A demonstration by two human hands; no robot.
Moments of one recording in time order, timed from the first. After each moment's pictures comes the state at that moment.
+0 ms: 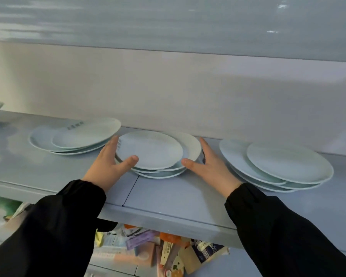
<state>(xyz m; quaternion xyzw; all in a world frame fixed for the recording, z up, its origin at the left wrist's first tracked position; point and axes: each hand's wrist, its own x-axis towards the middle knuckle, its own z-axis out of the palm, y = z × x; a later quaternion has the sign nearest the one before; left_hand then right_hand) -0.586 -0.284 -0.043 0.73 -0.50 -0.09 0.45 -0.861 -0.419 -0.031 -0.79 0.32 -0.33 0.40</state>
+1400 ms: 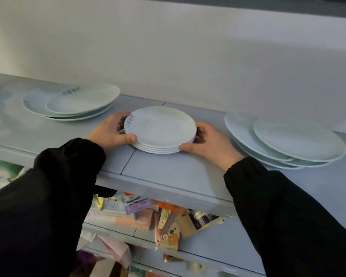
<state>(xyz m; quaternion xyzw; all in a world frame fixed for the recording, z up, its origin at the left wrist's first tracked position) -0.596 -0.294 -0.034 0.62 -0.60 -0.23 0.45 -0.858 -0.442 -0.063 -0.79 0.32 -0.29 0.44</state>
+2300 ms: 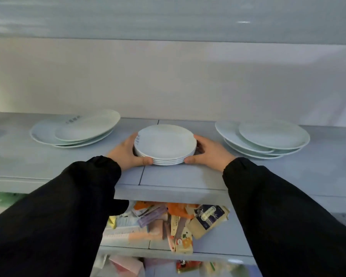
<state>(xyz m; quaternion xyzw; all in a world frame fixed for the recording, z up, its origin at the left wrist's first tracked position) -0.585 -0.287 -0.035 0.65 -0.65 -0.19 0.33 -0.866 -0.402 -0.046 -0.82 0.36 -0.24 0.38</state>
